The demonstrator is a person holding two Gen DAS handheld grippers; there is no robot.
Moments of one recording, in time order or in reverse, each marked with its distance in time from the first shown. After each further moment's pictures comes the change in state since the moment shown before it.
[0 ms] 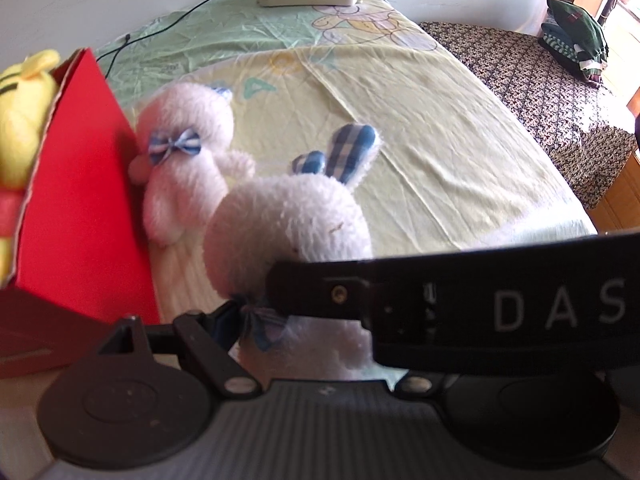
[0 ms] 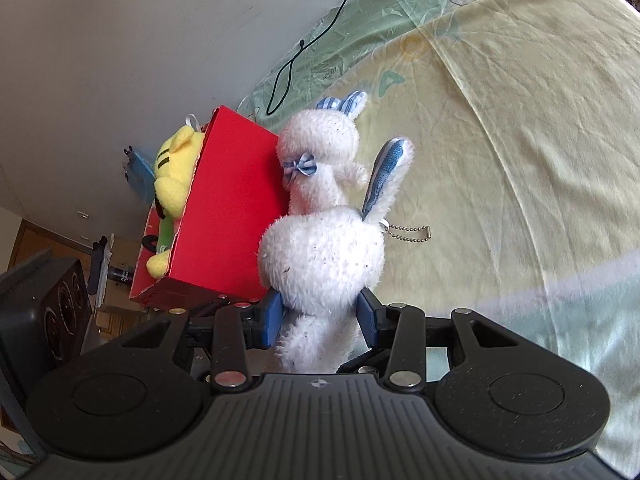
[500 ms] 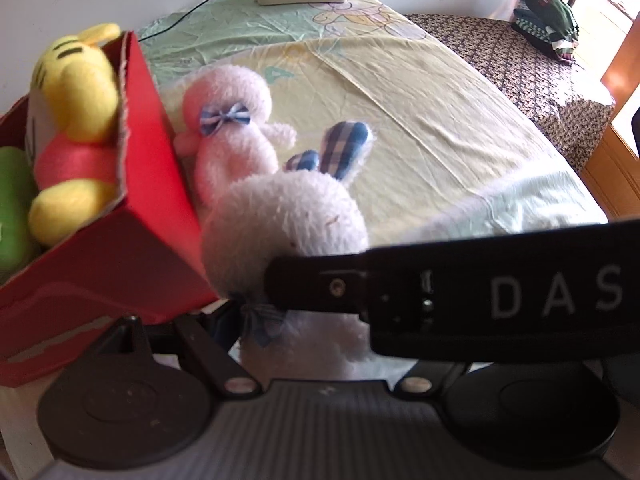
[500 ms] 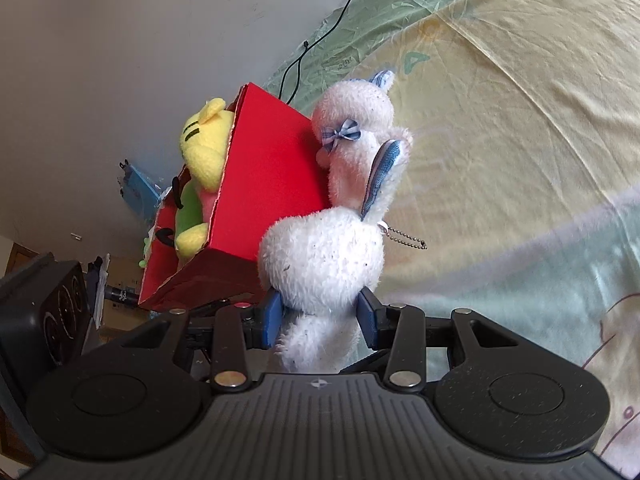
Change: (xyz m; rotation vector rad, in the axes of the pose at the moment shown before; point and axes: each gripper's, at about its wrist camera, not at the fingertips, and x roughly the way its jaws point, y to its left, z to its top) left arm -0.031 0.050 -0.037 0.090 0.002 -0.061; right arm 0.022 0.054 -0.048 0.069 -0.085 -0.046
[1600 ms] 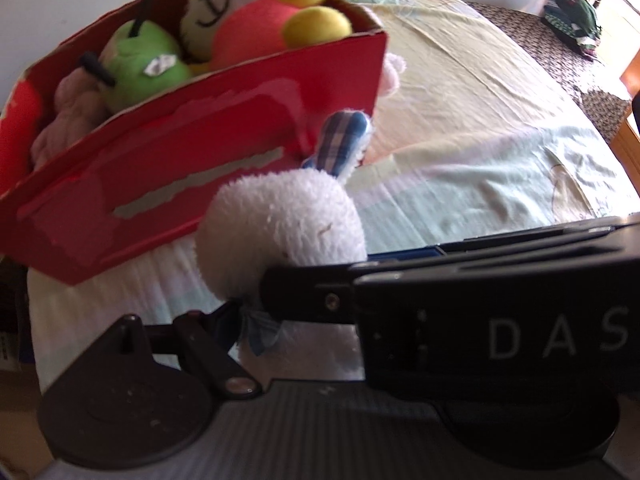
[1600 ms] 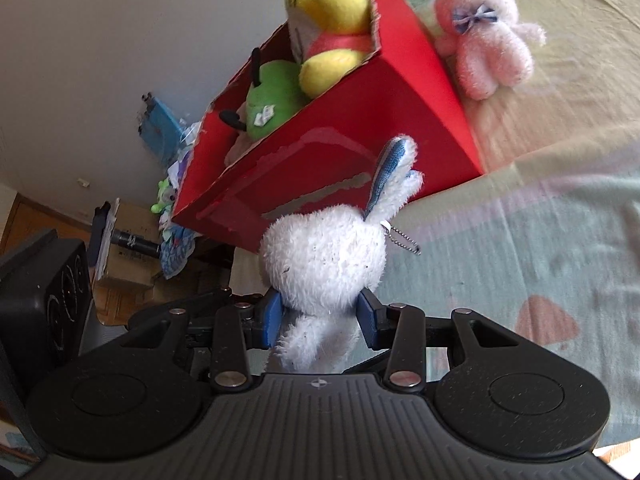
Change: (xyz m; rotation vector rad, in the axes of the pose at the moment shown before) left arm -0.052 0.088 -0.088 -0.085 0.056 0.052; right arm 0.061 0.088 -0.074 -0.106 0.134 0.043
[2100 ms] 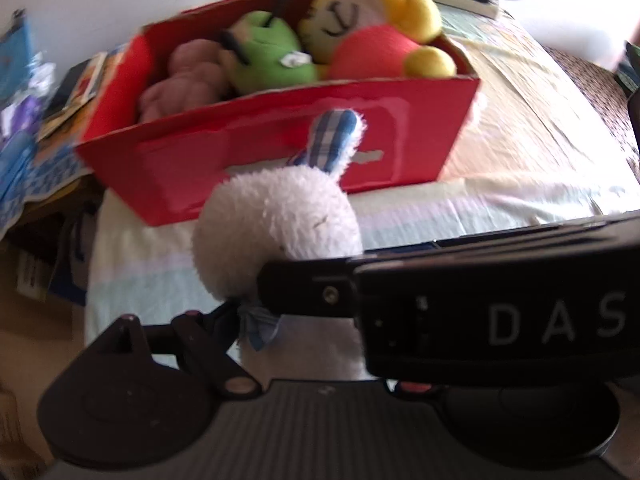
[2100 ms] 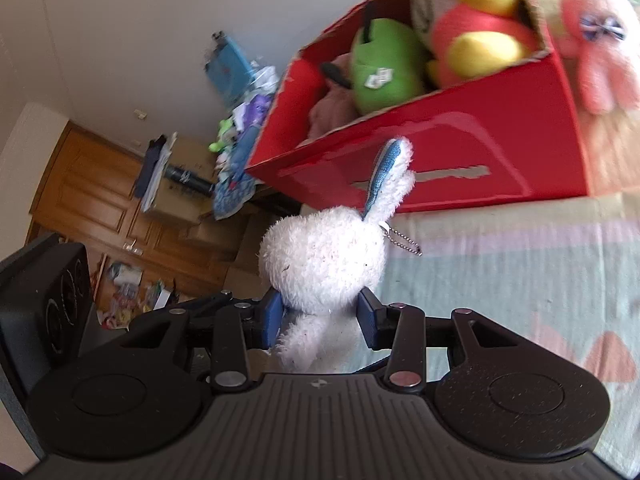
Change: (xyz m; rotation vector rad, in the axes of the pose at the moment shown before) left arm -0.045 0.022 -0.016 -0.224 -0.034 0.160; right arm 0.018 0.043 0.012 -0.181 0.150 0.160
